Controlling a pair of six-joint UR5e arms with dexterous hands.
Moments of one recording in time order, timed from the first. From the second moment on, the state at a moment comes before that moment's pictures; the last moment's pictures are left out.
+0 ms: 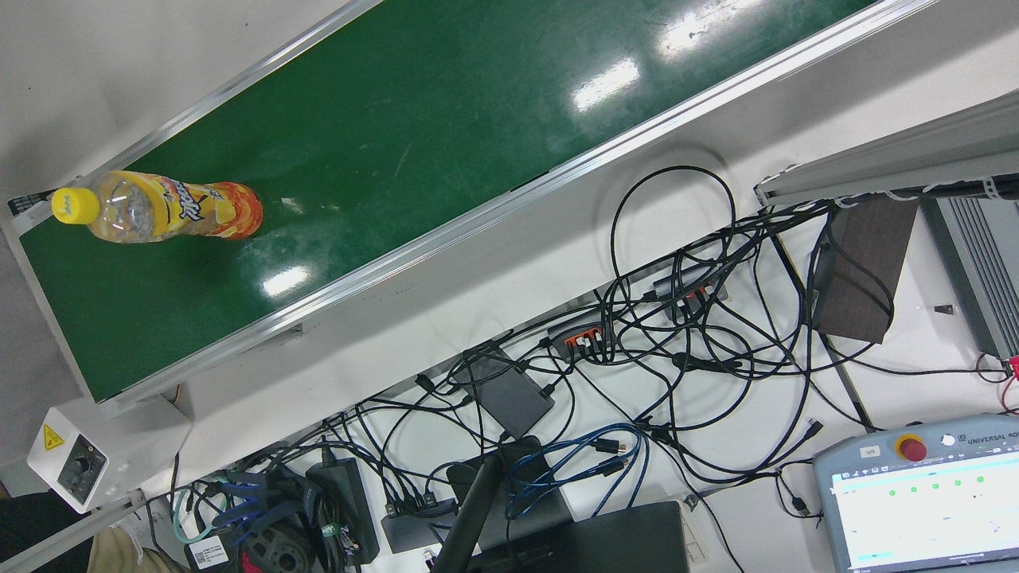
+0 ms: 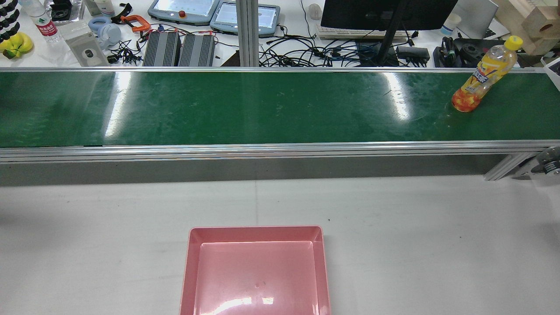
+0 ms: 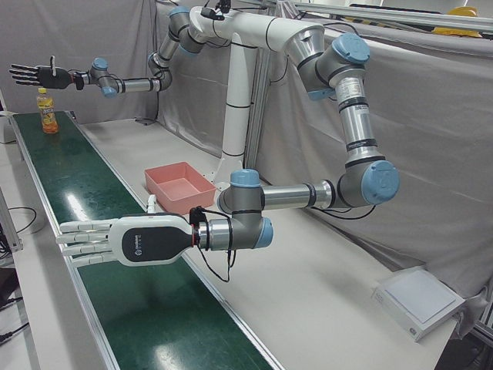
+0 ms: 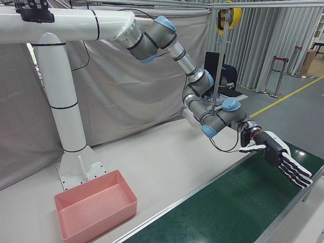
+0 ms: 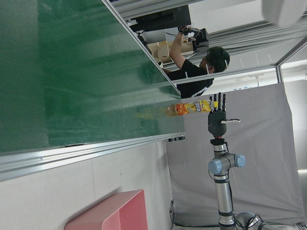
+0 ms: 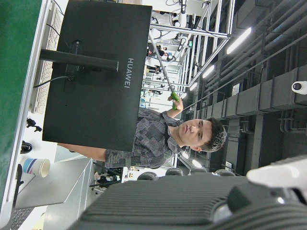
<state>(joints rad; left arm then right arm) -1.29 -1.83 -1.59 -0.06 1.62 0.30 1.53 -1.55 1.61 -3.11 -1.57 -0.11</state>
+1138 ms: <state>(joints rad) -1.29 -1.83 -1.62 -0.04 1.63 0.30 1.53 -1.55 1.61 -3.11 -1.57 -0.10</state>
